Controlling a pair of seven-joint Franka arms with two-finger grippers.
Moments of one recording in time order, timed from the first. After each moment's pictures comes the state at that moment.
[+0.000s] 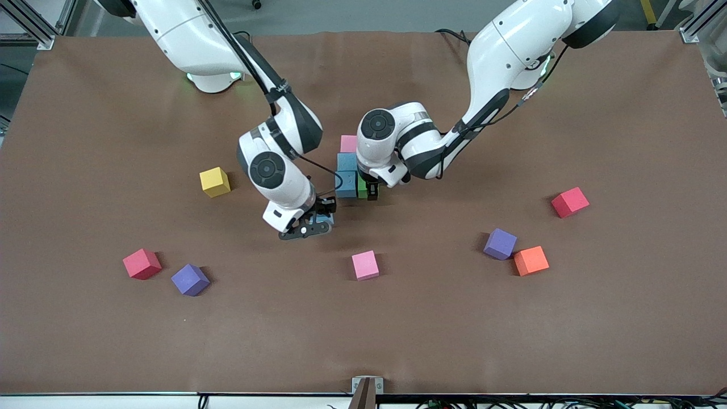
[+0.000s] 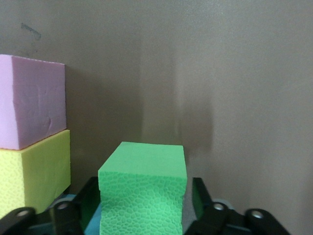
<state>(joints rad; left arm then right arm) -0.33 0.76 -0.61 -1.73 0.47 2.35 -2.74 0.51 0.60 0.10 -1.71 0.13 2.32 0.40</state>
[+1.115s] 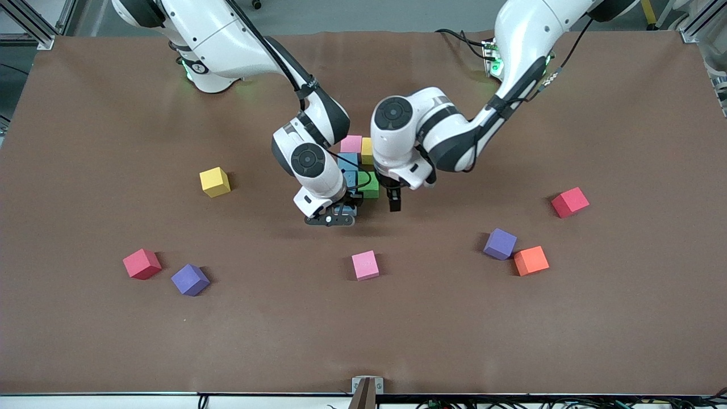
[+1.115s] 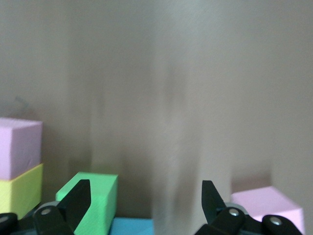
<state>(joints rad) -0.21 0.60 -0.62 -1.68 0.47 2.14 -2.65 0.62 0.66 0.09 -1.68 0.13 2.36 0.66</state>
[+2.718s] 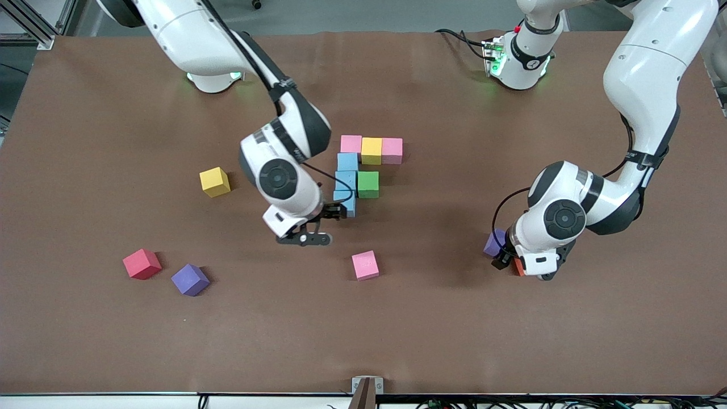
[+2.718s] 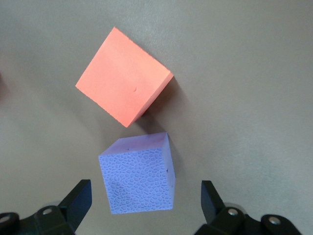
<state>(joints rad) 0.26 0.69 -0.62 -1.66 0.47 2.10 -1.45 0.50 0.63 0.07 -1.45 0.10 2.01 0.50</state>
